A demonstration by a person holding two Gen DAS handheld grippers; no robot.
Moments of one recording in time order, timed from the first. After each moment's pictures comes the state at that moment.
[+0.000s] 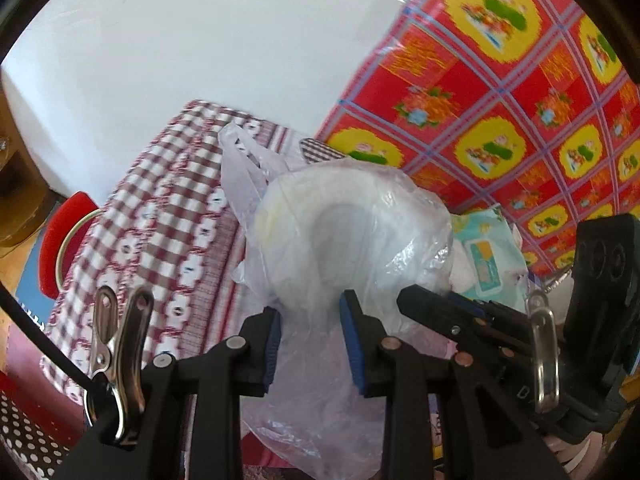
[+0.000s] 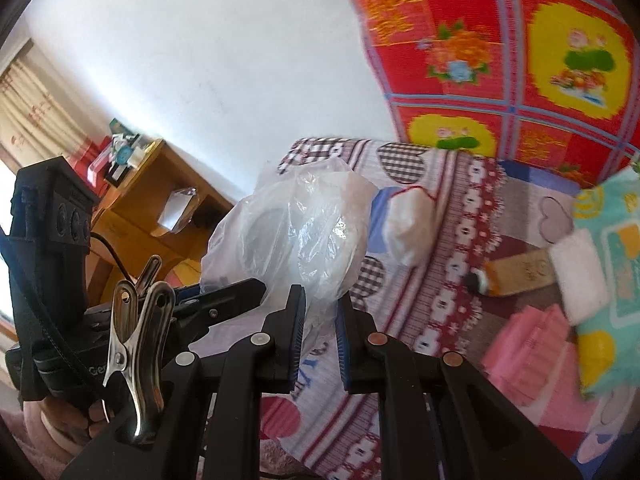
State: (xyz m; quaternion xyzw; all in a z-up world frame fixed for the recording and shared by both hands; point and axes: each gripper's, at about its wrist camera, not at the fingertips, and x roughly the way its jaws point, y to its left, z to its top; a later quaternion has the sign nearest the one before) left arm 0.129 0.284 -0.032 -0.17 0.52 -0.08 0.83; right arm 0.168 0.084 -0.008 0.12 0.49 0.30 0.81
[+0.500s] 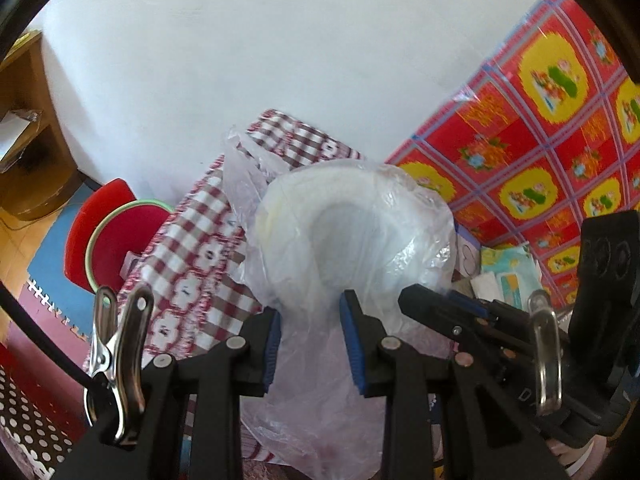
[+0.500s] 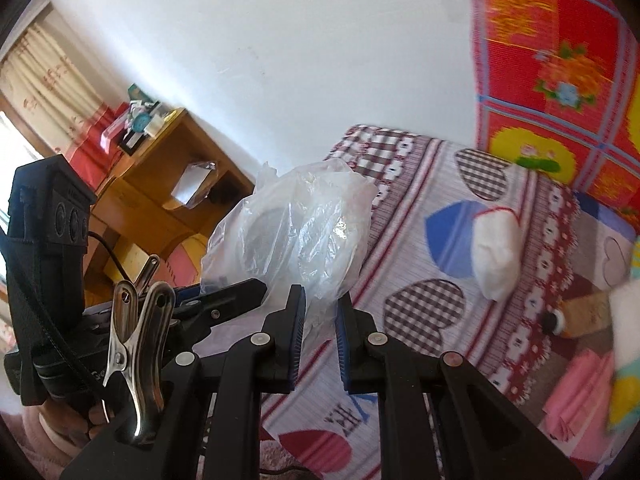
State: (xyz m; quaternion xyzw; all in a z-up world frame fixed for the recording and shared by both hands) left arm 0.120 0.362 -0.038 -0.21 0.51 -0.03 0.84; right arm 0.185 0.167 -0.005 0.07 0.50 0.34 0.79
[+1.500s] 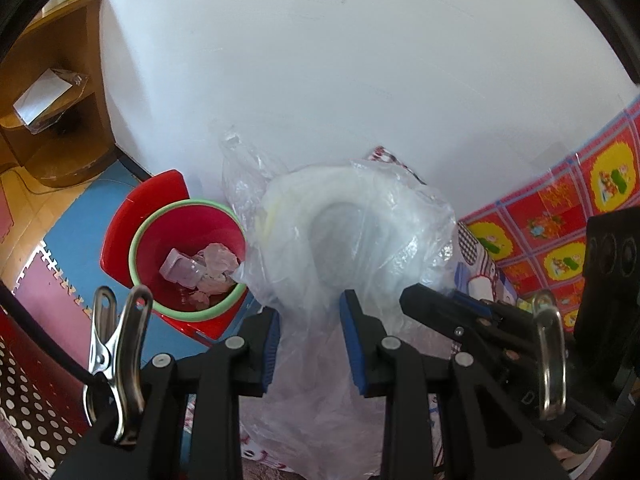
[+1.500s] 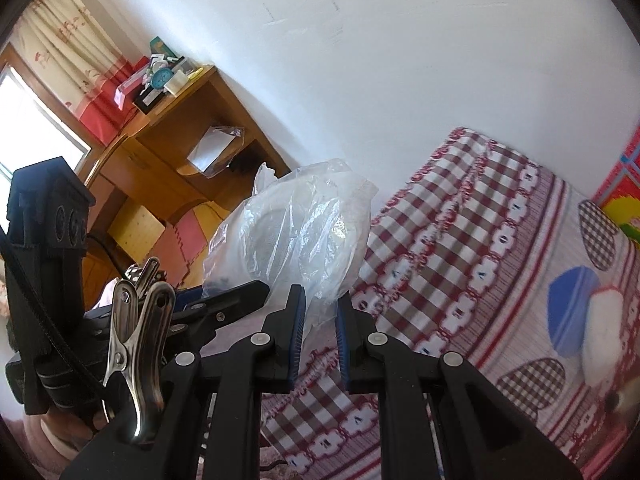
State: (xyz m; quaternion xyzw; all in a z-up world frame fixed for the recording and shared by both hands) left arm 0.125 0.489 -0.067 -0.26 0.50 0.03 0.82; right arm 0.209 0.305 -0.013 0.01 0.52 0.39 0.76
